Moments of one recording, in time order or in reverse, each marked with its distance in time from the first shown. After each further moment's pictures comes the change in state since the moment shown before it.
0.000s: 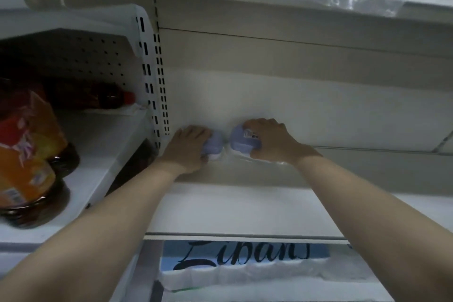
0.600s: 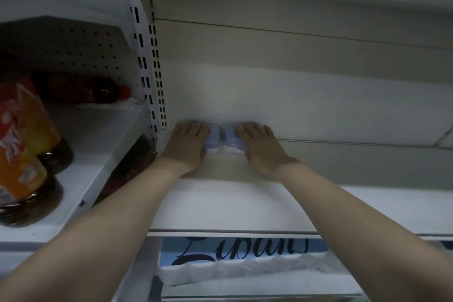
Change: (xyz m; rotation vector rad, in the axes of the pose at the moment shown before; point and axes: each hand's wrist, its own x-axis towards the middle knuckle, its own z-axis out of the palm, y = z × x) left_hand 0.000 0.007 0.008 0.062 0.070 -0.019; right_hand 0.000 -0.006 0.052 -0.214 0.138 -0.105
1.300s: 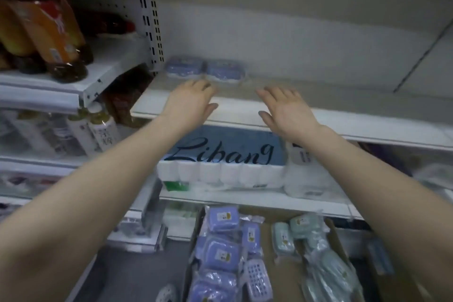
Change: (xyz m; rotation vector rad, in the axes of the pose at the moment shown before) left_hand -0.160 0.181 -0.090 0.087 0.191 0.036; right_hand -0.241 0.028 -0.077 -0.101 0.212 -0.117
